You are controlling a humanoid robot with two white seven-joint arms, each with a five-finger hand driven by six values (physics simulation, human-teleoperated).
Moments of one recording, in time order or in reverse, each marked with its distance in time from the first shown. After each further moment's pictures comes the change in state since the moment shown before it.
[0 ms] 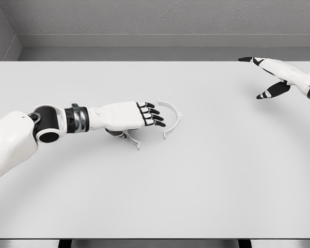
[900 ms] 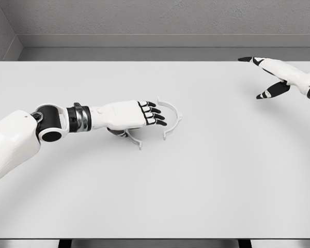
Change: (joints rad) left arm -0.003 -0.018 0.007 0.015 -0.020 0.000 0.000; right arm 0.006 0.000 0.000 -0.004 0.000 0.000 0.000
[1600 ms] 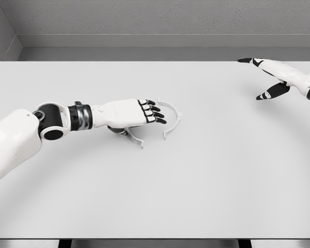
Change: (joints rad) left arm -0.005 -0.019 0.006 0.032 -0.018 0.000 0.000; right arm 0.000 0.000 0.000 0.000 0.000 0.000 0.000
